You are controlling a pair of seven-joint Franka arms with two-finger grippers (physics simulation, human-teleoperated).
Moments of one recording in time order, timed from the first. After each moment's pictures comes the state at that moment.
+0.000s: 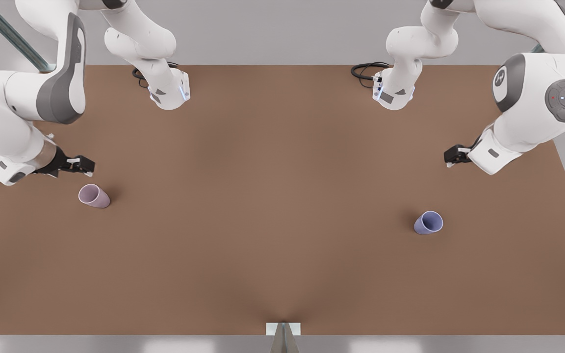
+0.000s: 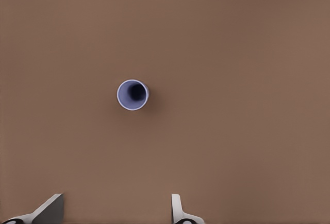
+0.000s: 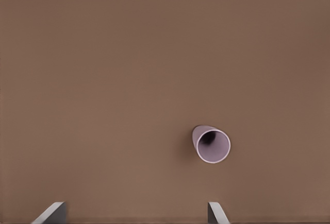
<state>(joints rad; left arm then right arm) -0.01 0.13 -0.08 -1.41 0.06 1.43 -0.04 -0.06 0.11 0.01 -1.56 -0.08 1.58 -0.10</state>
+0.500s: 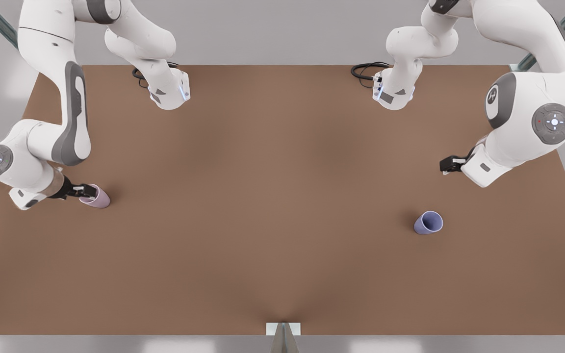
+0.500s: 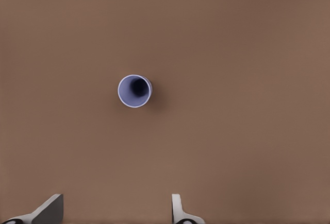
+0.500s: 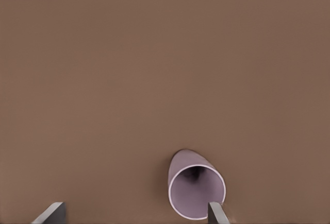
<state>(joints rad) -0.01 0.18 -0.08 -1.43 0.07 1.45 -0.05 -0.10 0.22 -0.11 -1.91 -0.03 2.07 -0.21</state>
